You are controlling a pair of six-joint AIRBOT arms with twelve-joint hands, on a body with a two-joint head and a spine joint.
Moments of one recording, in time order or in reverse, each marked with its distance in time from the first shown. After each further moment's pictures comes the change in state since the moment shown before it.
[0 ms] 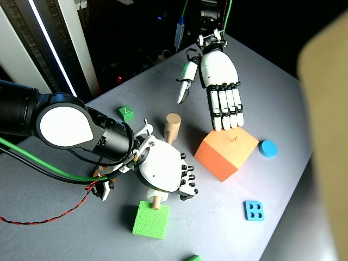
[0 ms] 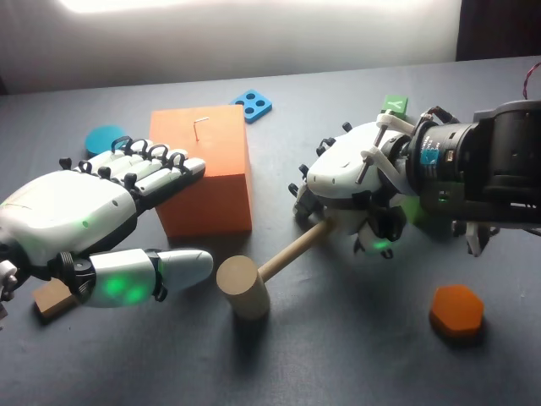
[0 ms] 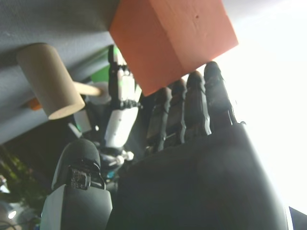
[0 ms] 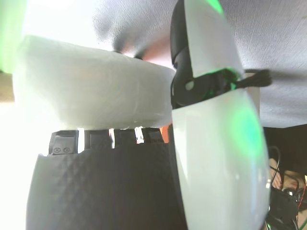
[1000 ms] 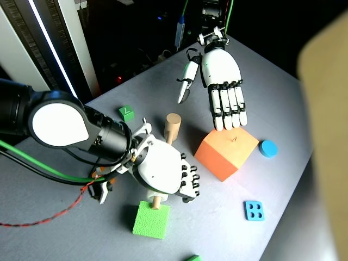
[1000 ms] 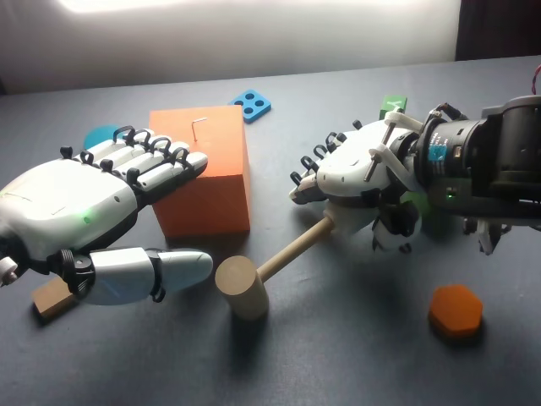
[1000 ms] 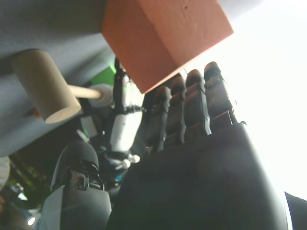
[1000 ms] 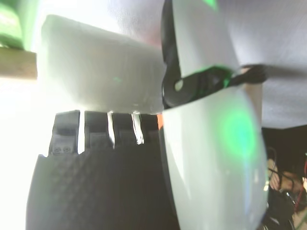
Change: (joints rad) left arm -0.027 0.019 -0.006 0.023 0.021 0.071; right arm 0.006 0.010 -0.003 0.011 -0.033 -0.016
